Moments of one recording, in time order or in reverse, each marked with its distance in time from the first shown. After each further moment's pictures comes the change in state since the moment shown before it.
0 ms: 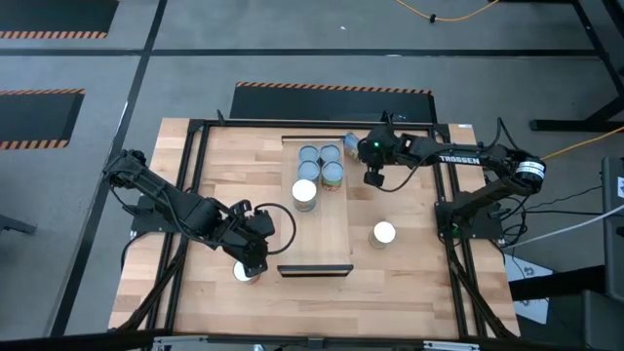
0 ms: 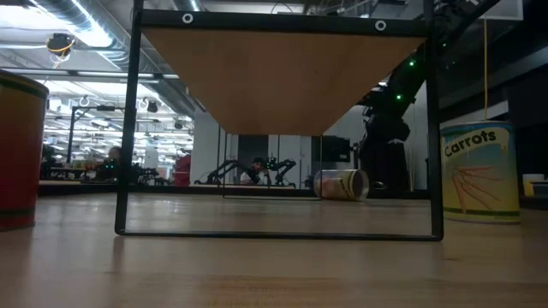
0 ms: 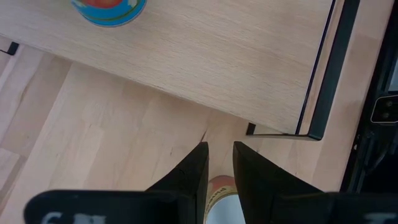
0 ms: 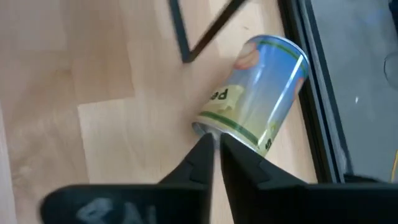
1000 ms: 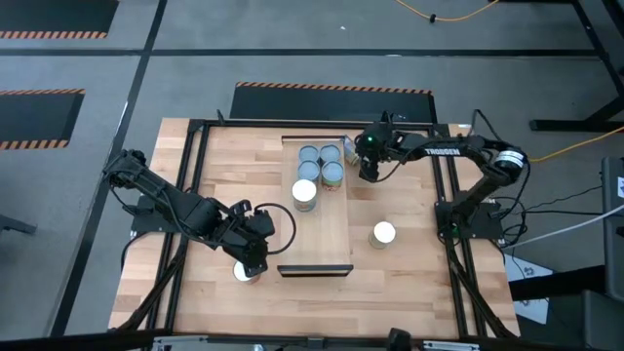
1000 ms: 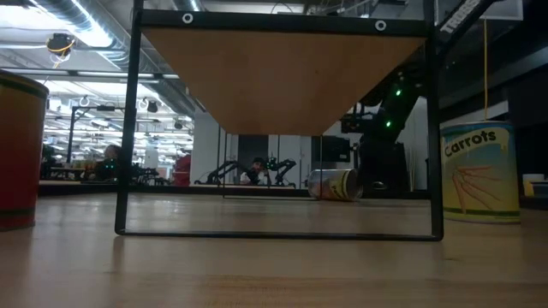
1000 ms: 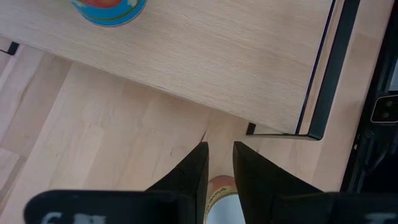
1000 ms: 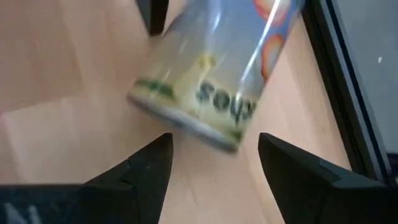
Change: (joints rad) left arm 0.000 0.000 0.000 0.000 0.000 0.000; right arm -0.104 0.171 0.000 0.104 -0.038 0.060
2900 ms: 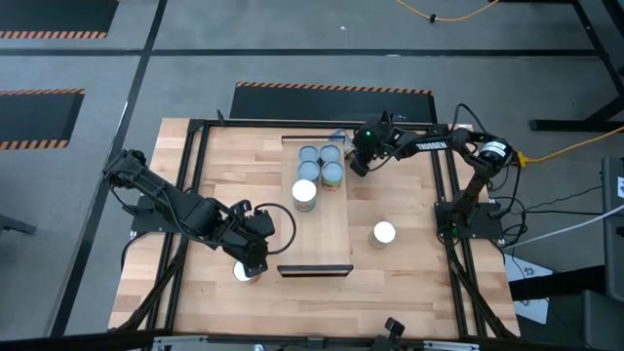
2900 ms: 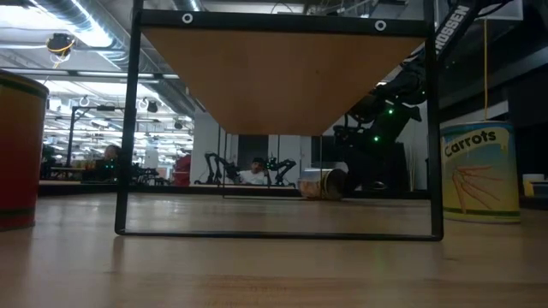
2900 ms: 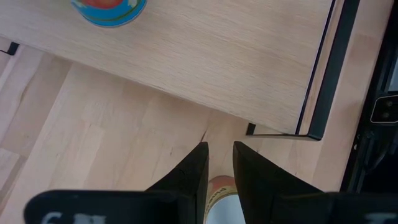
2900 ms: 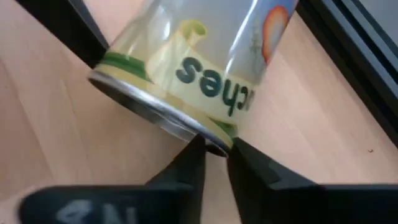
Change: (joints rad) left arm 0.000 0.000 0.000 0.001 0.000 0.000; right arm -0.078 0.146 0.000 0.226 -0.136 0.186
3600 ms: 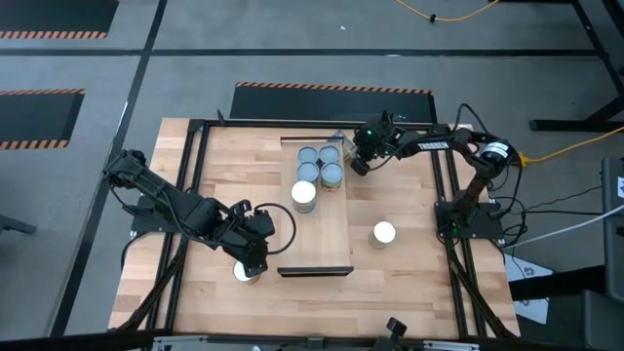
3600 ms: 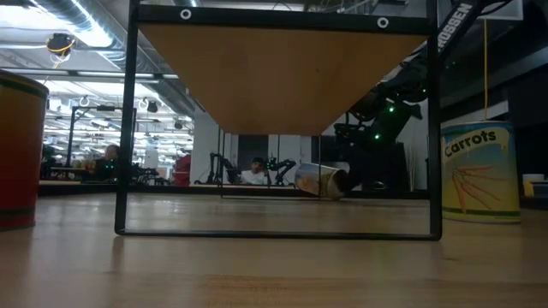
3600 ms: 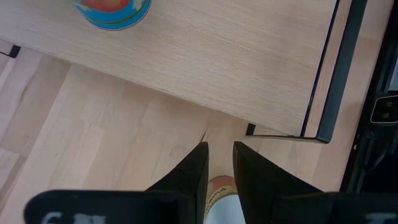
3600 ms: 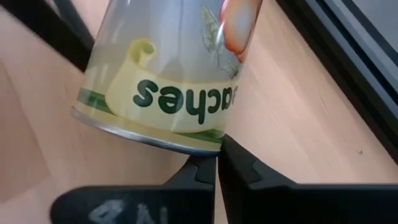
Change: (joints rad) left arm 0.000 0.000 0.000 0.000 0.000 -0.002; right arm 0.000 -0.012 0.001 -0.010 0.000 -0.004
